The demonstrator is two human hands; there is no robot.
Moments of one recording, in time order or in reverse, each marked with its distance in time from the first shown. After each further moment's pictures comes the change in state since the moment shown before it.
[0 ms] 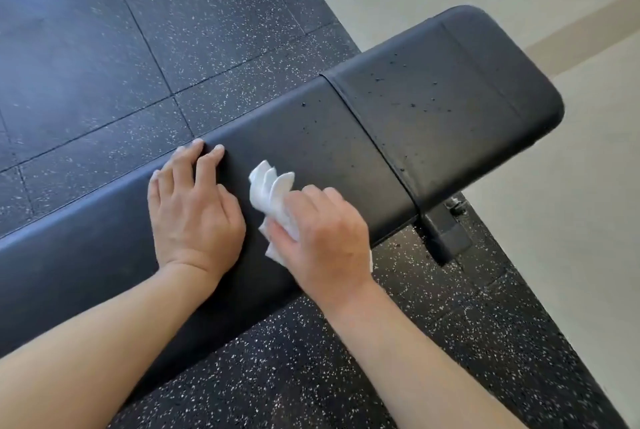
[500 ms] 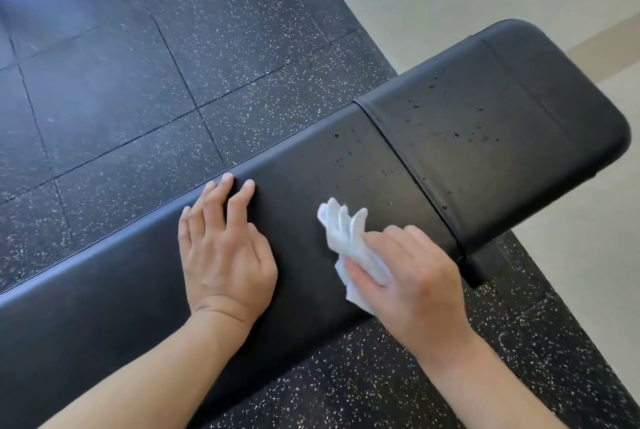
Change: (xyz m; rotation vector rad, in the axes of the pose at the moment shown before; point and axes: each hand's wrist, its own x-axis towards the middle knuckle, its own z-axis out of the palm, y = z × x) left_hand 0.003 -0.003 0.007 0.030 0.060 0.005; right_hand 0.000 0.051 -0.021 0.062 0.037 -0.061
